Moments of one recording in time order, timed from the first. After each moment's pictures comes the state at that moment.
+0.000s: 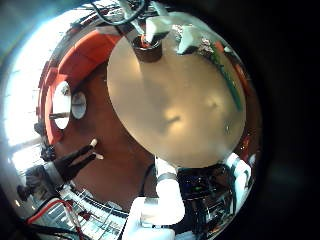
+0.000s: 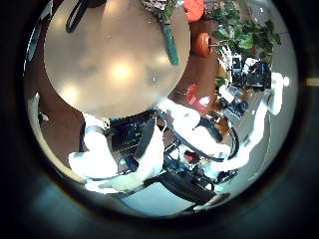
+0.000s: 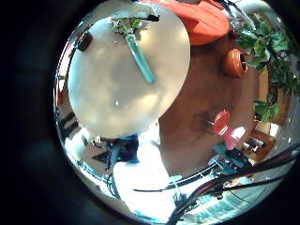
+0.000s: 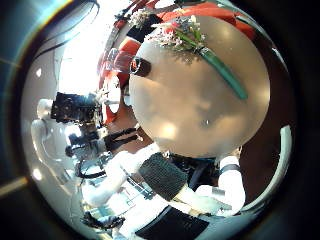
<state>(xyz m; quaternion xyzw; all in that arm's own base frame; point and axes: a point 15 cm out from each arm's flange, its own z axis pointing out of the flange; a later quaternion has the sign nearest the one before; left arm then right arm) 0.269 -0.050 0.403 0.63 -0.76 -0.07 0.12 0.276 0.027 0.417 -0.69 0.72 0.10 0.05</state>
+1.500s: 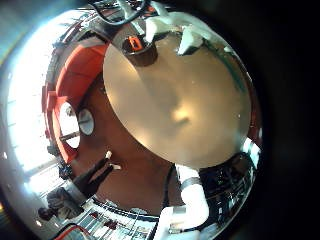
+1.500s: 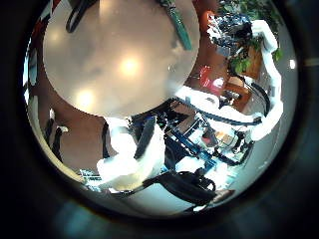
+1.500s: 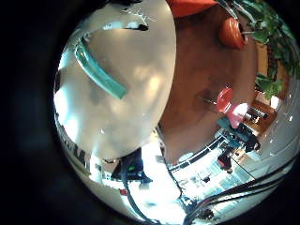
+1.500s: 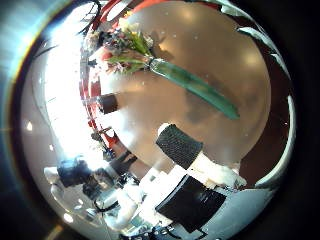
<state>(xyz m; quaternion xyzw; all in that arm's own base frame) 0.304 -0.023 0.378 0.57 -0.81 -0.11 0.10 0.364 -0.040 0.265 -0.56 0.81 0.17 -0.04</state>
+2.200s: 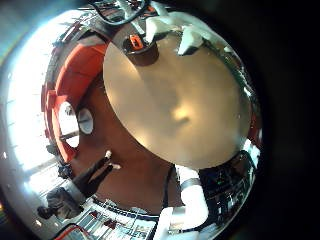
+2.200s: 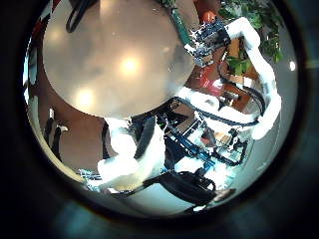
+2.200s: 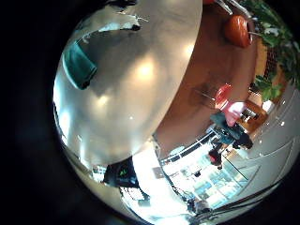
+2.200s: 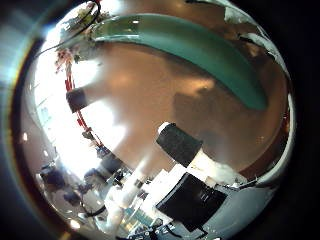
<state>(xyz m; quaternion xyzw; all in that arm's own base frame) 0.309 -0.024 0.375 0.58 -0.80 -0.11 0.10 0.339 -0.031 0.169 -0.57 0.79 0.18 -0.11</state>
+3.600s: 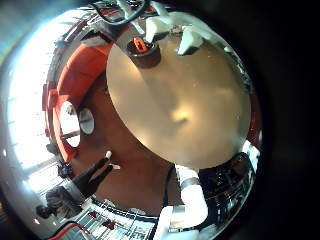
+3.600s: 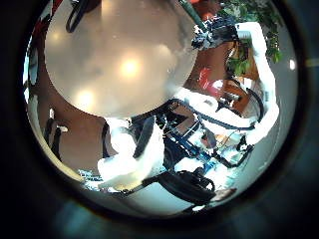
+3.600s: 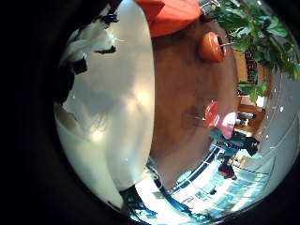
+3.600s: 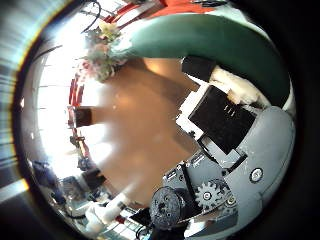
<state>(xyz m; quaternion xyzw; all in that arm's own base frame) 0.316 -0.019 0.399 0.59 -0.80 -0.08 0.09 0.408 -0.115 0.288 -0.58 0.81 -0.06 0.02</state>
